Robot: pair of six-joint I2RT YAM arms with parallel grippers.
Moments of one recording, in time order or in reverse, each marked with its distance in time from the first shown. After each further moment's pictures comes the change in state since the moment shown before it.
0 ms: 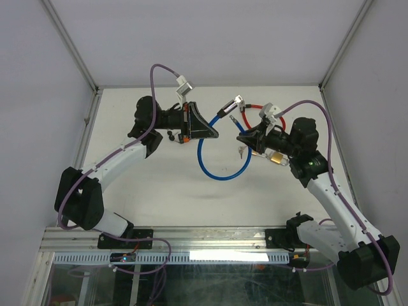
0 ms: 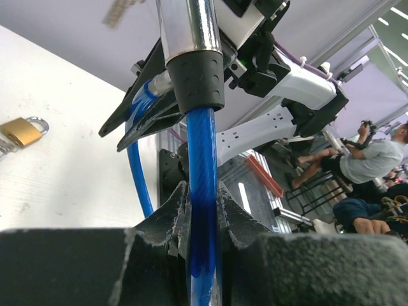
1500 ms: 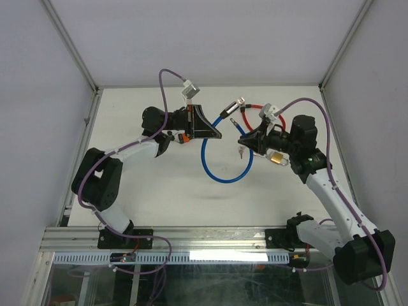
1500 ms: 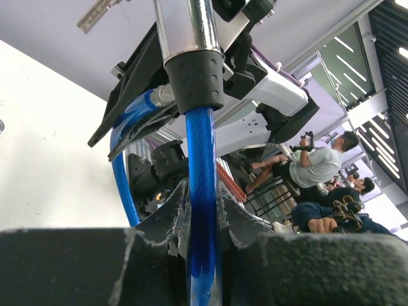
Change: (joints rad) left arm 0.000 0.211 -0.056 0.558 0.024 -0.427; right arm -0.058 0.047 0.000 -0.045 -0.116 -0.022
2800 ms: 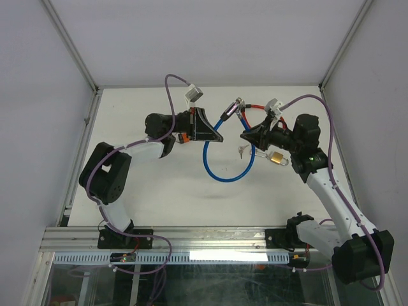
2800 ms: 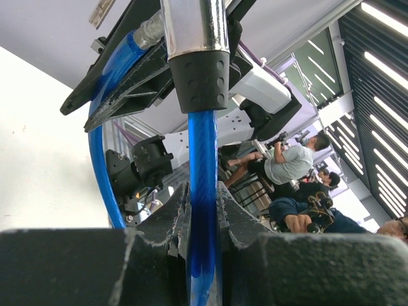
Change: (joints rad) left arm -0.025 0.086 -0.010 0.224 0.003 -0.195; right arm -0.031 0.003 -0.003 0.067 0.052 0.102
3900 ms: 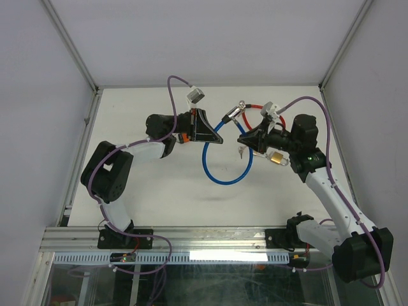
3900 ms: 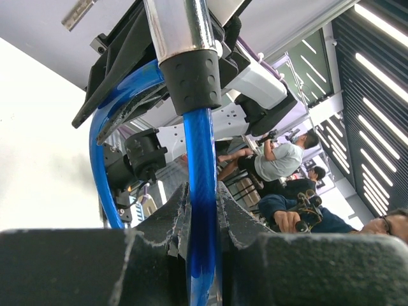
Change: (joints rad) left arm -0.004 0.021 0.000 0.037 0.018 -0.063; right arm 0.012 0.013 -0.007 0.002 -0.101 -0.047
